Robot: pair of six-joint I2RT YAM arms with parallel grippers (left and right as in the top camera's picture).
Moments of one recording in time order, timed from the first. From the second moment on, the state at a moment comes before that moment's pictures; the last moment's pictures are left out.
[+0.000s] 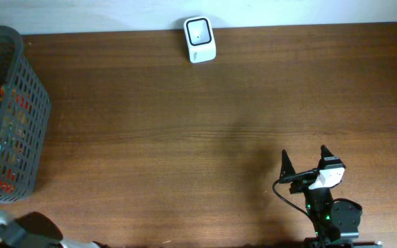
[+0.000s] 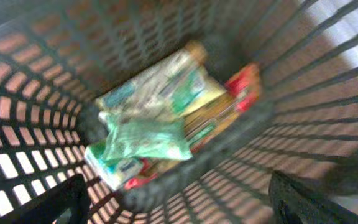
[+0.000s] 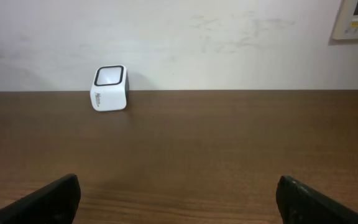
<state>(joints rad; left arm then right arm) 0.77 1.73 2.07 -1.28 -0.05 -0.17 -0.01 0.01 0.01 -0.07 -0.12 0.05</state>
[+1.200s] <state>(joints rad) 0.81 2.01 1.94 -1.09 -0.06 0.20 -0.01 0.01 0.01 -0.07 -0.12 0.05</state>
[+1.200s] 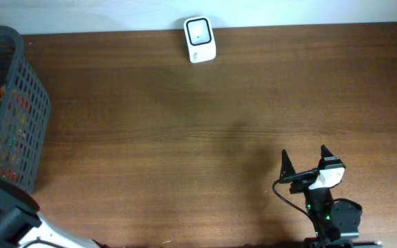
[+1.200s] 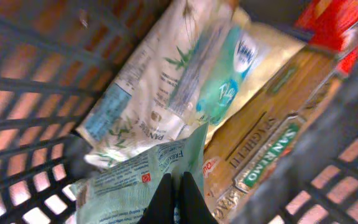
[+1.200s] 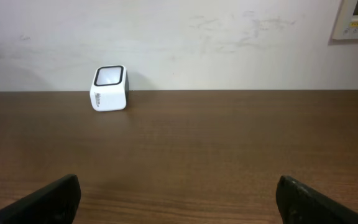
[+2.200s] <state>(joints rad) -0.27 1.62 1.52 -0.95 0.21 -0.02 -0.01 0.01 0.01 -0.07 -0.12 0.05</state>
